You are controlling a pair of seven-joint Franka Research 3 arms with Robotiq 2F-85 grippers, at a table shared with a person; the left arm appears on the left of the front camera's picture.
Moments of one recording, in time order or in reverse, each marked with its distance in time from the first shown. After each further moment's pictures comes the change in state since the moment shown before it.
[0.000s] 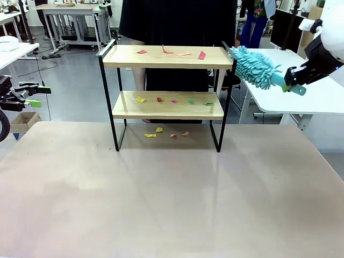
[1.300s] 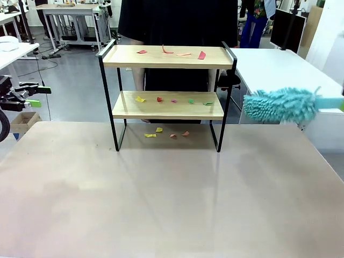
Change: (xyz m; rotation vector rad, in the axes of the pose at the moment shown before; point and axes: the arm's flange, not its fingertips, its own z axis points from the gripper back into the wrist) left arm 0.000 0.000 0.000 0.000 0.000 0.000; right arm -0.068 -0.009 0.115 -0.007 0.485 0.146
